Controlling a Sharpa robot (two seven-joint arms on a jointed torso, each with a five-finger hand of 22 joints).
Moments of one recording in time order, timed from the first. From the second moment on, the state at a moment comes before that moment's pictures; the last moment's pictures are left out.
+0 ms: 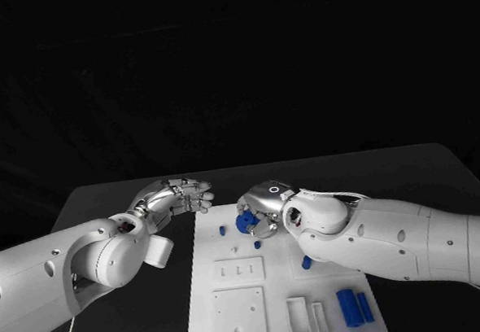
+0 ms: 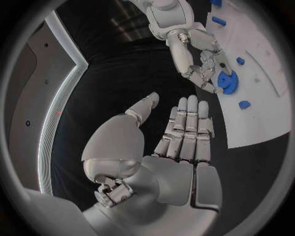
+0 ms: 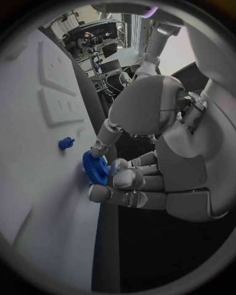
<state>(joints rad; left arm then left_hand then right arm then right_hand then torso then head) 1.38 -0.88 -0.16 1.50 -0.05 -0.20 0.26 1.04 -0.05 0.44 -0.25 0.16 0.69 0.19 0.43 0.37 1.11 0.14 0.16 0.07 0.91 0.12 0.44 0.54 0.04 0.72 0.02 0.40 1.31 1.27 -0.45 -0.11 1.23 -1.75 -0.31 -0.21 1.07 -0.20 0.77 -0.19 0.12 0.87 0.09 0.30 0.43 1.08 0.02 1.16 1.11 1.29 -0.10 1.31 0.93 0.25 1.43 -0.02 0.42 1.31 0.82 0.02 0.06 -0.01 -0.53</state>
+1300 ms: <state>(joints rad) 1.38 -0.88 -0.16 1.50 -0.06 -0.20 0.26 1.04 -0.05 0.44 -0.25 0.16 0.69 0.19 0.42 0.37 1.11 0.14 0.16 0.07 0.91 0.12 0.44 0.55 0.04 0.72 0.02 0.40 1.31 1.26 -0.46 -0.11 1.24 -1.77 -0.34 -0.22 1.09 -0.23 0.77 -0.19 0.08 0.87 0.09 0.30 0.44 1.08 0.01 1.16 1.11 1.30 -0.10 1.30 0.93 0.25 1.43 -0.02 0.41 1.31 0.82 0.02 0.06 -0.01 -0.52</state>
